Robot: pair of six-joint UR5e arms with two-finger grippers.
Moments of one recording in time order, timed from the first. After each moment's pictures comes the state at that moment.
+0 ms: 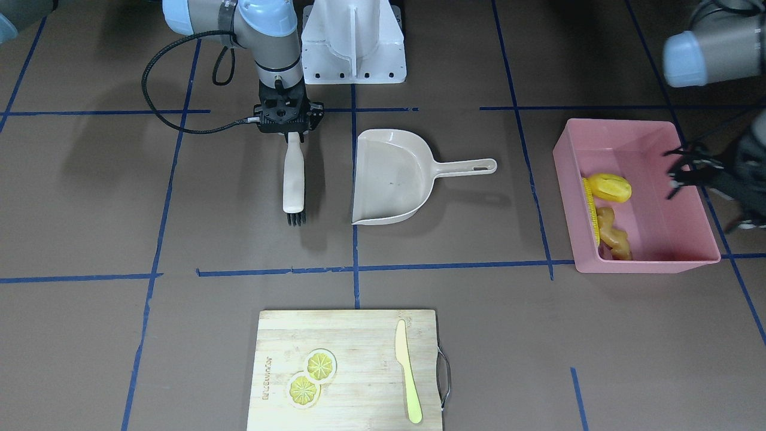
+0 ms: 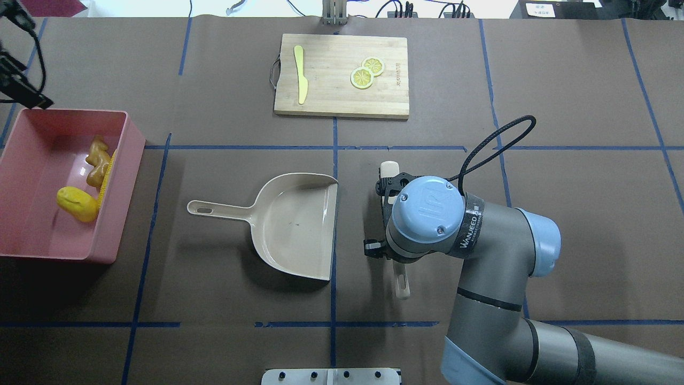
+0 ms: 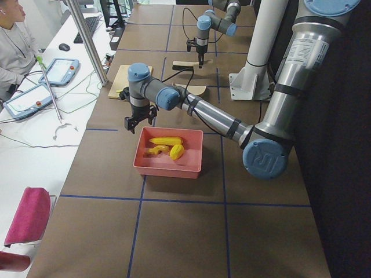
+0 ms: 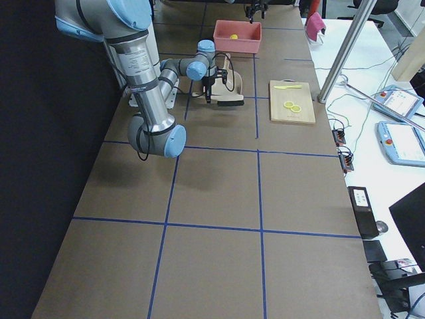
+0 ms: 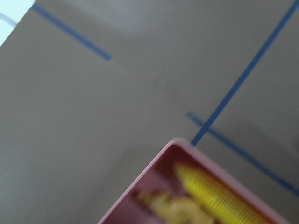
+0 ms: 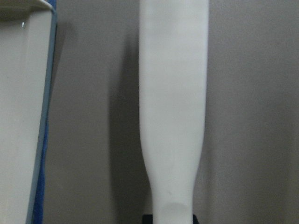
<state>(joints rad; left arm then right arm) -1.29 -1.82 -1.74 -1.52 -2.21 0.25 0.39 -1.05 1.89 -1.69 1.80 1.24</state>
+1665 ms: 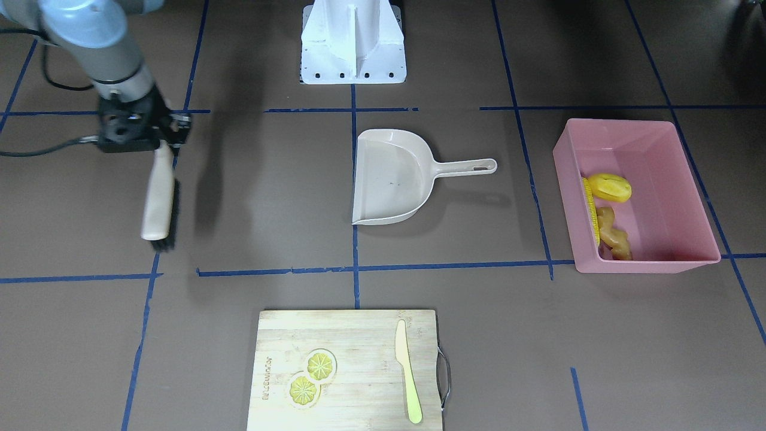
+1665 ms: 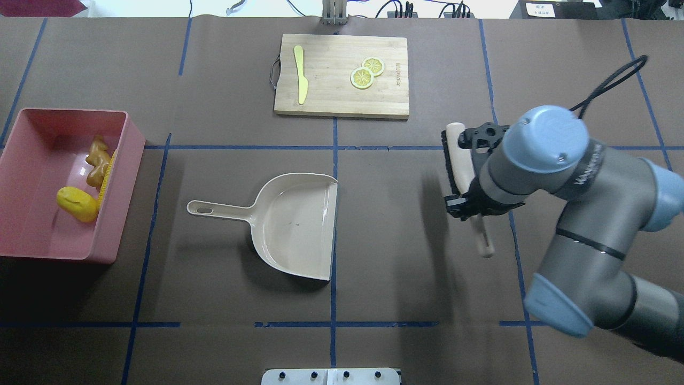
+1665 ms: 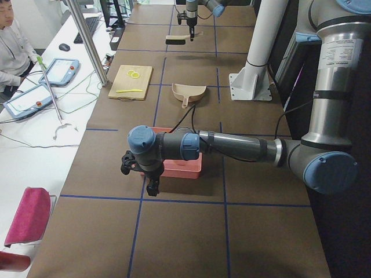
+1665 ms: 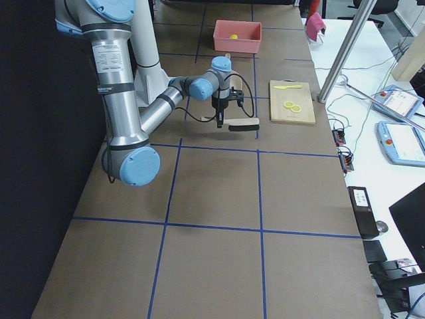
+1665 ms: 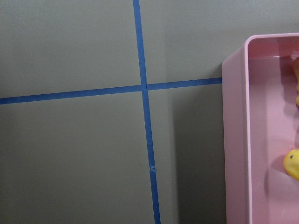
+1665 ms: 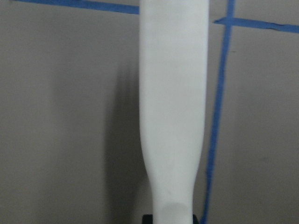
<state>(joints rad) -1.55 -1.61 -1.65 -1.44 -2.40 0.10 0.75 -1.47 2.11 -1.69 2.01 0.84</state>
